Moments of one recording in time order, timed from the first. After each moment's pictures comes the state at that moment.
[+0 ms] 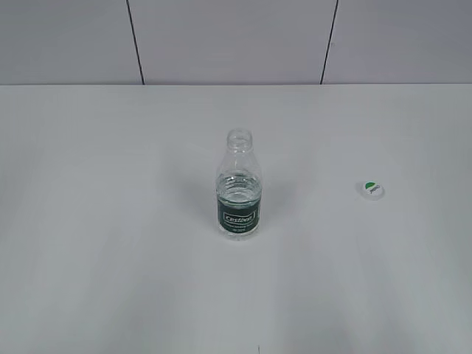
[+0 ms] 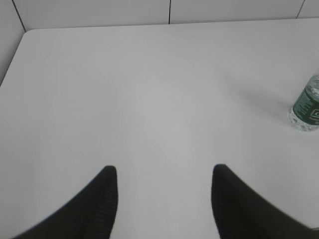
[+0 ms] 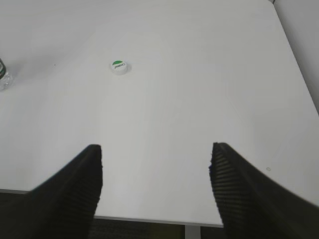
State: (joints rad) left arm -0.13 -0.01 -0.53 0.07 1.07 -0.09; right arm 0.16 -0.01 -0.52 -0.06 1.10 -0.12
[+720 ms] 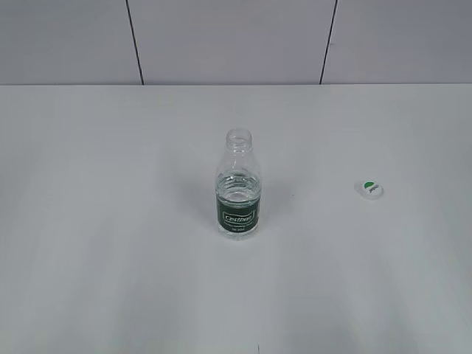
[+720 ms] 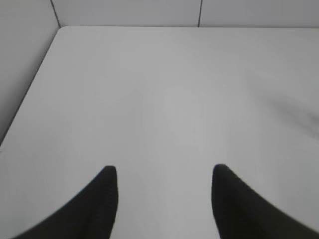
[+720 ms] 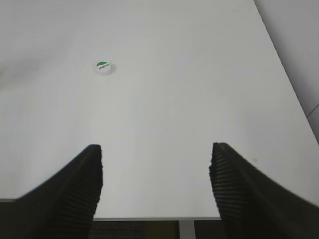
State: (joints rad) left arm 0.00 -0.01 -0.53 0.07 1.07 -0.09; right arm 0.09 -0.01 -0.51 -0.06 1.10 -0.12
